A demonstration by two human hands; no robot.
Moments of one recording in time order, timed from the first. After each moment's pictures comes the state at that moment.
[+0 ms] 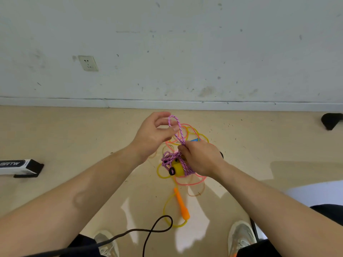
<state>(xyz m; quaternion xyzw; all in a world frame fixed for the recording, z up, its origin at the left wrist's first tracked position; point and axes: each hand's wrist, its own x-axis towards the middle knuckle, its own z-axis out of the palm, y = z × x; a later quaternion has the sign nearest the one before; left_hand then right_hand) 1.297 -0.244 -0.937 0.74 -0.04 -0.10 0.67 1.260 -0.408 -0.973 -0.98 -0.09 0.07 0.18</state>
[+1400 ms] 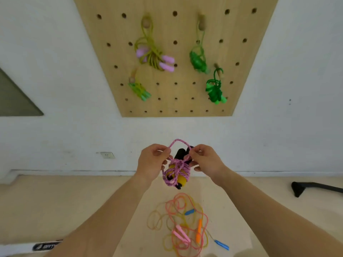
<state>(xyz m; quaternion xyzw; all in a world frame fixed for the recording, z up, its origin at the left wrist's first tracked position) 1.530 -0.273 -0.478 0.75 0.07 -0.09 0.65 1.508 -0.462 -0.479 -0.76 0.14 0.11 0.63</state>
